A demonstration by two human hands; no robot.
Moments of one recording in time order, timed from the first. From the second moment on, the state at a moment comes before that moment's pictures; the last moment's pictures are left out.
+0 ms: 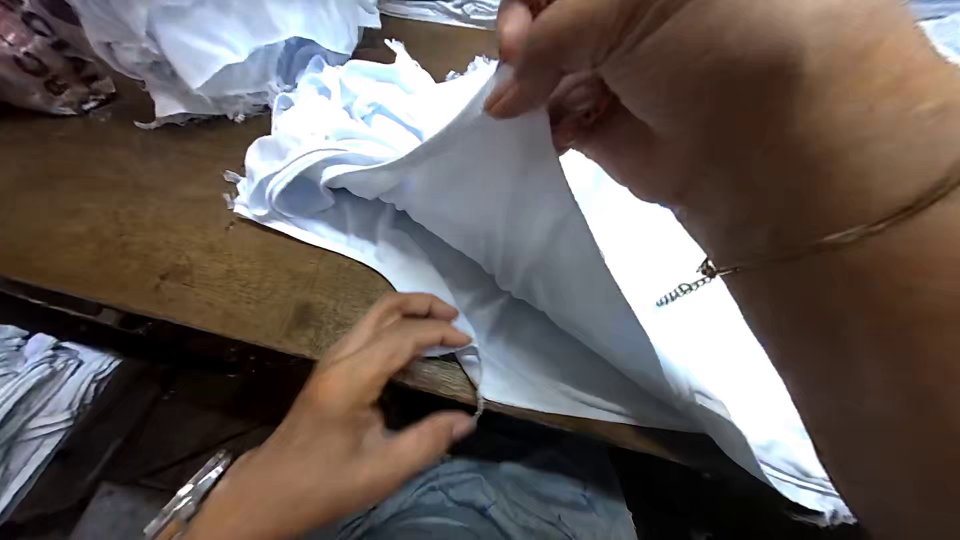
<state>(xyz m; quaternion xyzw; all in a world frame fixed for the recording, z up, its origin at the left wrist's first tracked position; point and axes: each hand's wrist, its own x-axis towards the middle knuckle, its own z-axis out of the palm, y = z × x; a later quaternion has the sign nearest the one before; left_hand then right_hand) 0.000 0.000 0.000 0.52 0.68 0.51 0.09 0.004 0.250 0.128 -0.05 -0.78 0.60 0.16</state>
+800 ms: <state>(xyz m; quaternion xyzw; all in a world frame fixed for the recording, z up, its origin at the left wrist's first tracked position) -0.025 -0.007 -0.025 0.37 0.84 0.39 0.01 0.075 0.194 0.003 -0.15 -0.95 0.27 0.08</state>
